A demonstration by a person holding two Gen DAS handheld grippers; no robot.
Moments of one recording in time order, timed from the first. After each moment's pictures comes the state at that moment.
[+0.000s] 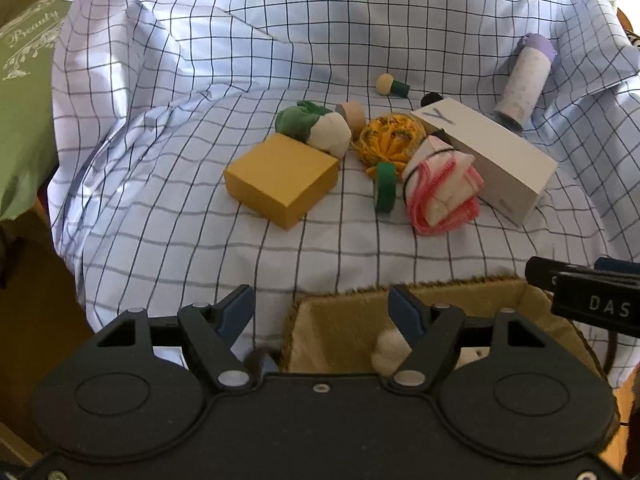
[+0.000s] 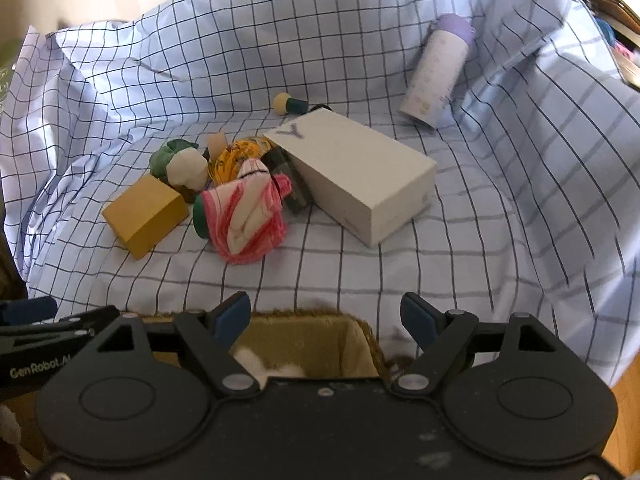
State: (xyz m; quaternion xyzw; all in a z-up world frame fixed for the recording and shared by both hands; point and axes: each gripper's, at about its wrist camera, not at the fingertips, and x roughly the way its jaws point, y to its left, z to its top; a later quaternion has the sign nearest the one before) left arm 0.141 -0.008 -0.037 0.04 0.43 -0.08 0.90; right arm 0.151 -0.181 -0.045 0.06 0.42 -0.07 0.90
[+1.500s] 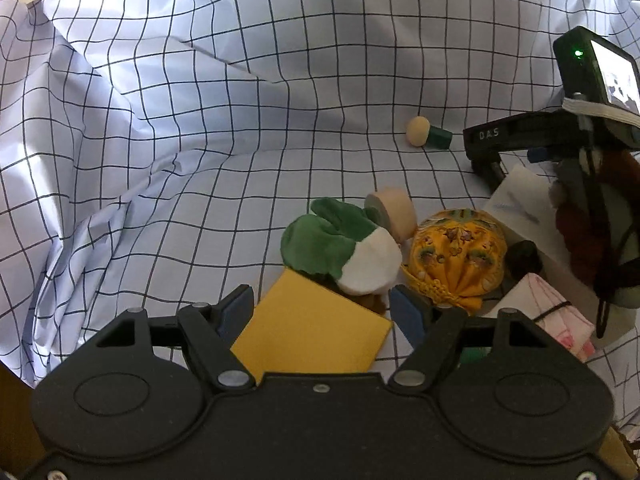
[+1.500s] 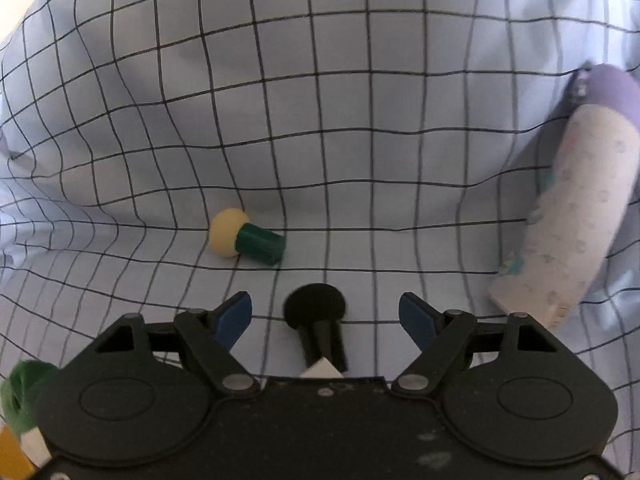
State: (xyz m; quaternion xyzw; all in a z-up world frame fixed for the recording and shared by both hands) left arm 0.305 -0.013 -0.047 0.08 0.43 -0.10 0.90; right arm 0.480 -0.223 -0.104 0.05 0.42 -0.09 0.90
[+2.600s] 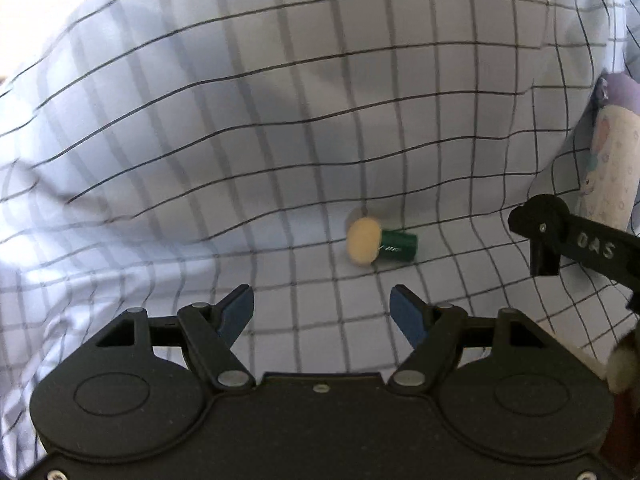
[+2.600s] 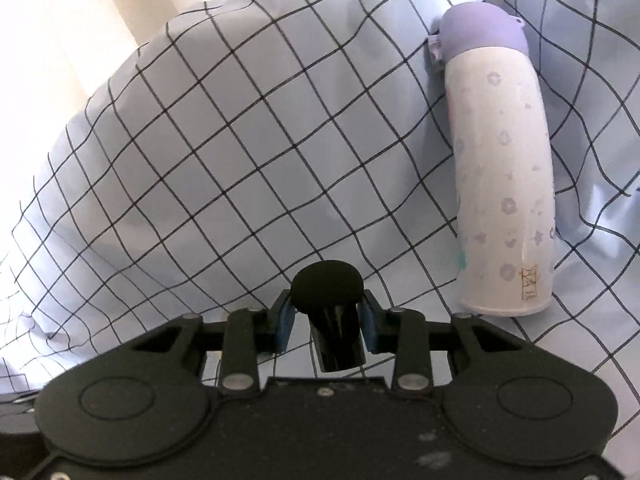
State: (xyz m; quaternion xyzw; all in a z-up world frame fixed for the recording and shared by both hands) left arm 0.439 -0.136 -0.055 0.13 0.40 -0.15 0.90; right arm 0.425 -0.291 -0.101 0.27 0.25 -0.13 0.92
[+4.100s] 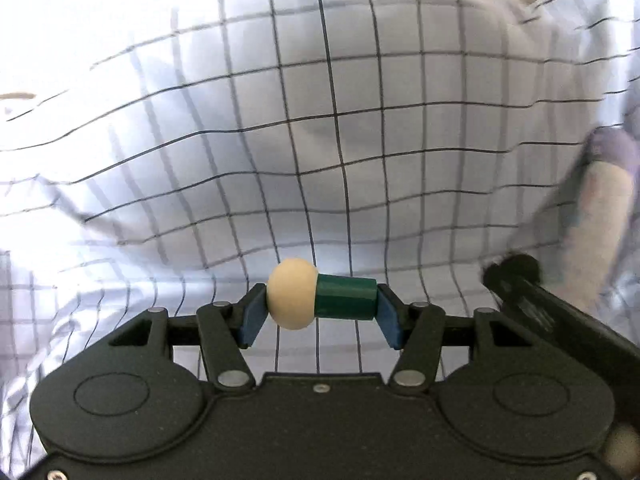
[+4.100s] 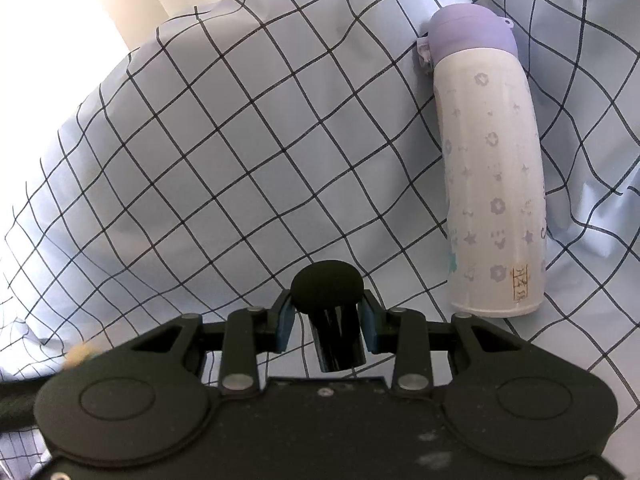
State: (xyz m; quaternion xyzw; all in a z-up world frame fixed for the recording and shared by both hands) left arm 0.394 -0.127 -0.019 0.09 0.37 -0.13 0.92; right arm 0.427 -0.289 -0.107 0.27 0.25 -0.15 0.92
